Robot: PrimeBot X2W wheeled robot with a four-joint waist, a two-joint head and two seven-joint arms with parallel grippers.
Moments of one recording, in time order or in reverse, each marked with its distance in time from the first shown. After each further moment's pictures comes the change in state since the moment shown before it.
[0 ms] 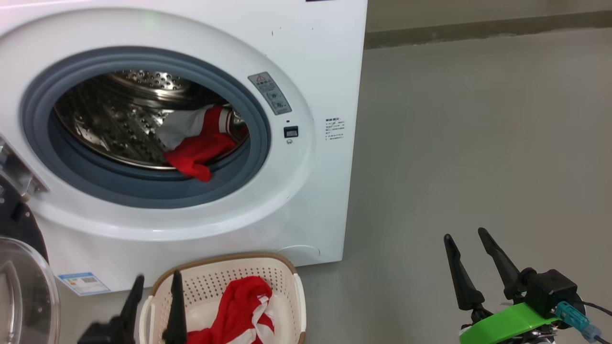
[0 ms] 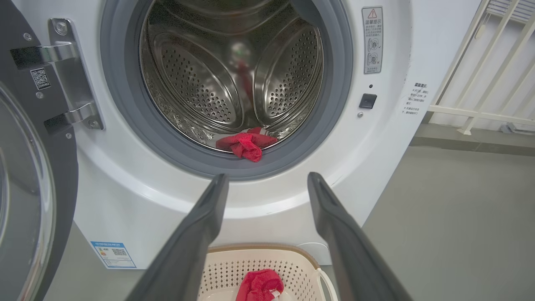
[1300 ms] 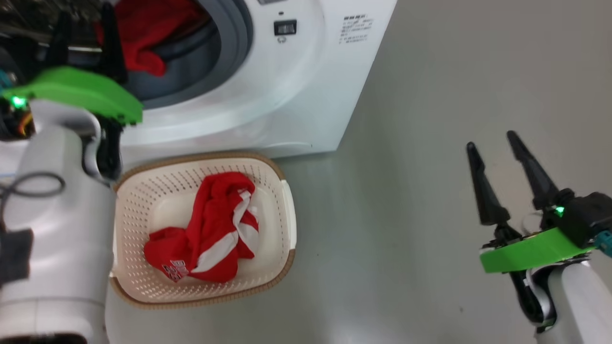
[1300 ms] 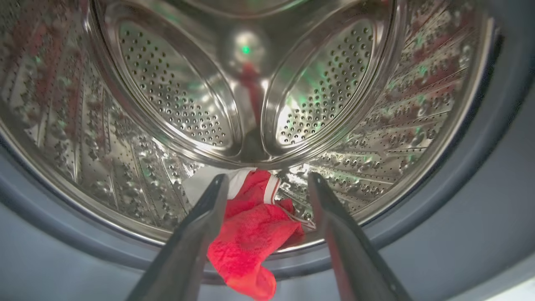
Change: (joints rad) left arm -1.043 0.039 0.037 0.665 -0.096 -0.087 0.007; right arm -0.230 -0.082 -0.014 -0.085 -0.021 0.000 0.000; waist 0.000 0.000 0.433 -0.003
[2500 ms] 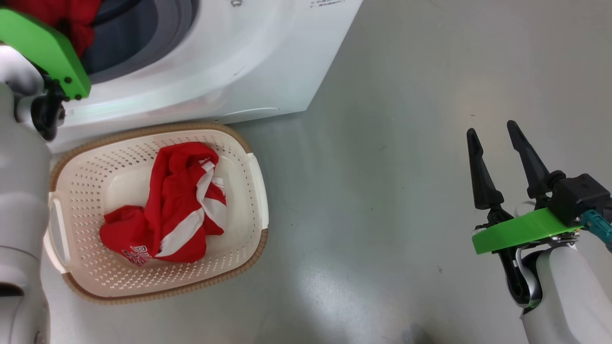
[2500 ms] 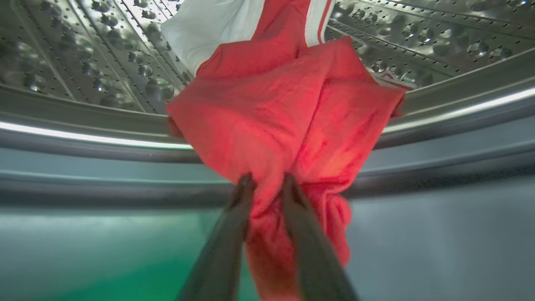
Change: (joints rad) left arm -0.296 0.124 -0.117 0.374 0.009 0.007 0.418; right arm -0.089 0.072 -0.069 0.136 -0.062 0.000 0.000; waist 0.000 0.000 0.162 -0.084
